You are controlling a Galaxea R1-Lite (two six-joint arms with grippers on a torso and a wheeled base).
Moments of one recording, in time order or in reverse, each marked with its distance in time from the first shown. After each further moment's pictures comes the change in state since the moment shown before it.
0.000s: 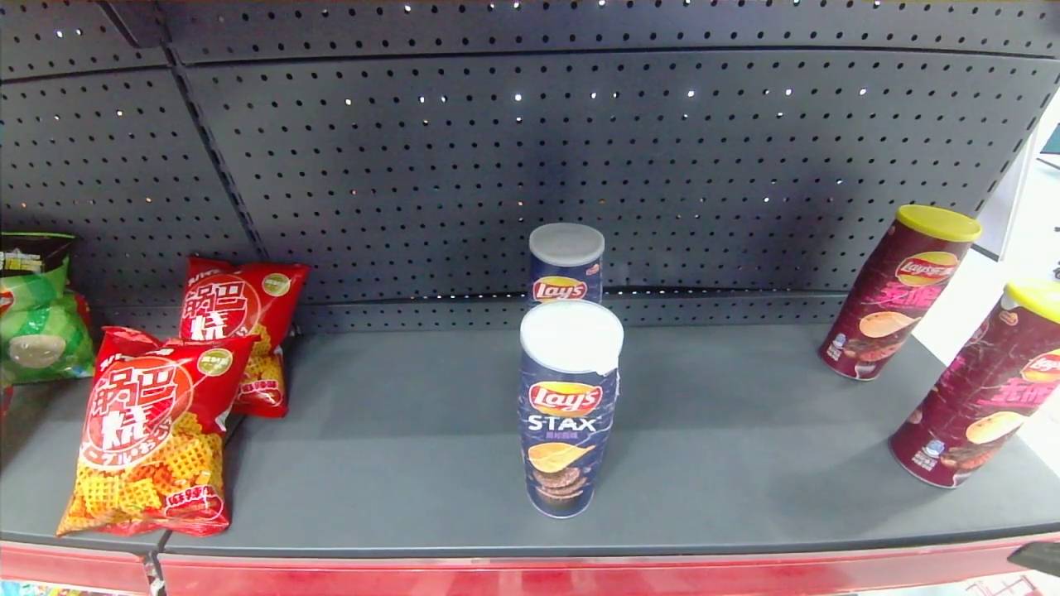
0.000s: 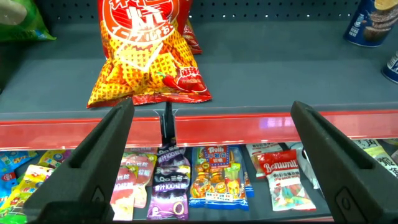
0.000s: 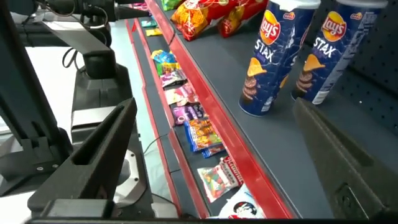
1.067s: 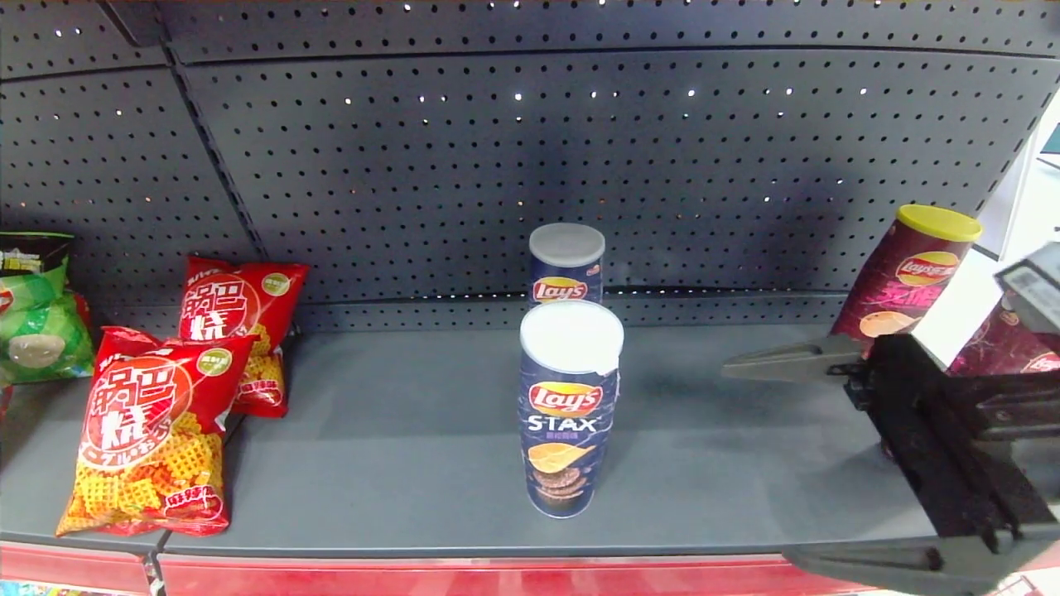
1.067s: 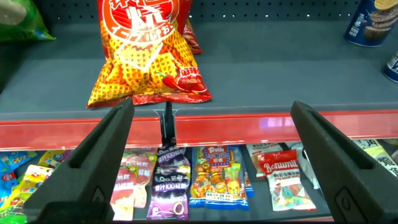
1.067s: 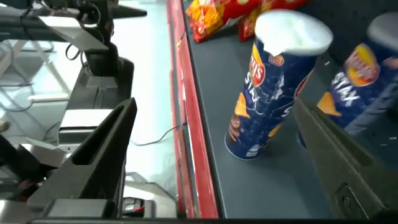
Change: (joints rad) left arm 0.000 0.000 0.000 0.000 0.000 0.001; right arm 0.190 0.676 -0.410 -0.028 0.004 -0.166
